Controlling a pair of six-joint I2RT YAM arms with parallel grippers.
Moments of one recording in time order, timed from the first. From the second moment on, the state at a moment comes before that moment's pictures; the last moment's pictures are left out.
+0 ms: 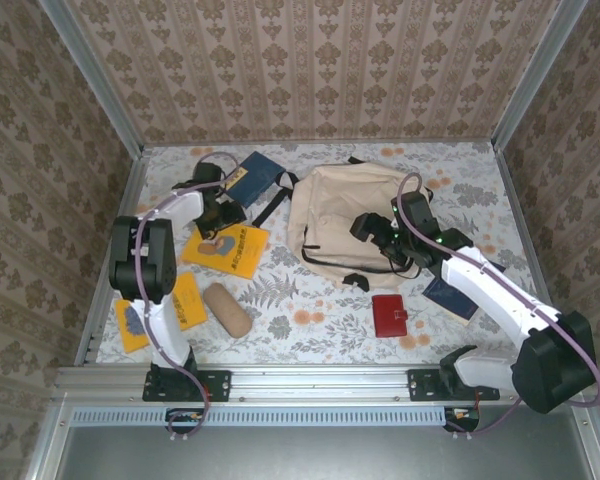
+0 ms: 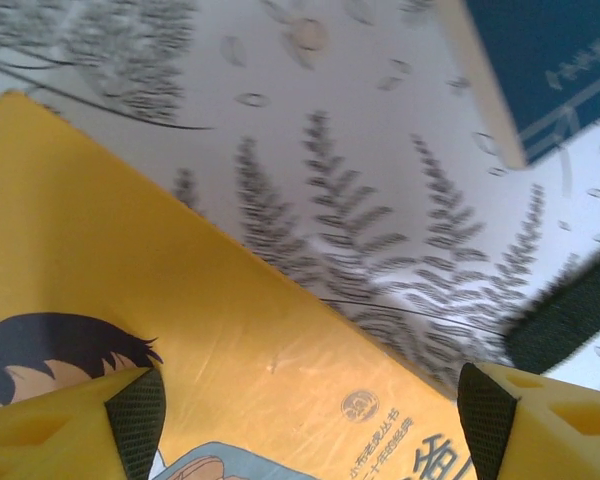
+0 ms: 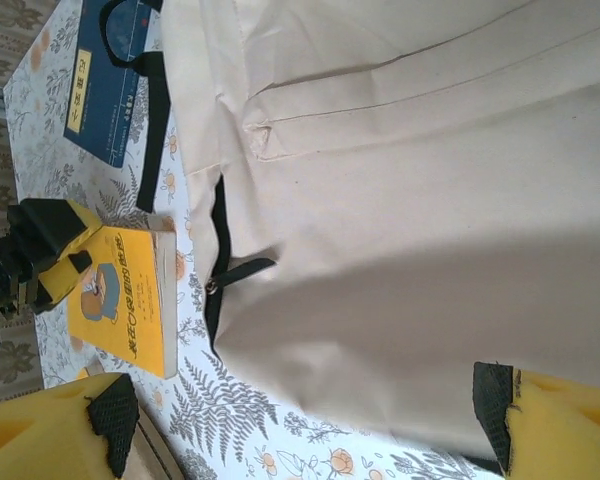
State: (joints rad) left arm -0.20 1.93 1.33 -0.61 0.08 -0.52; right arm 0.40 1.23 0.91 -0.49 -0.14 0.90
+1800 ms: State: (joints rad) left arm -0.07 1.69 0.93 -0.49 0.46 -0.59; right arm 0.74 2.33 1.85 -0.61 -0.14 0.63
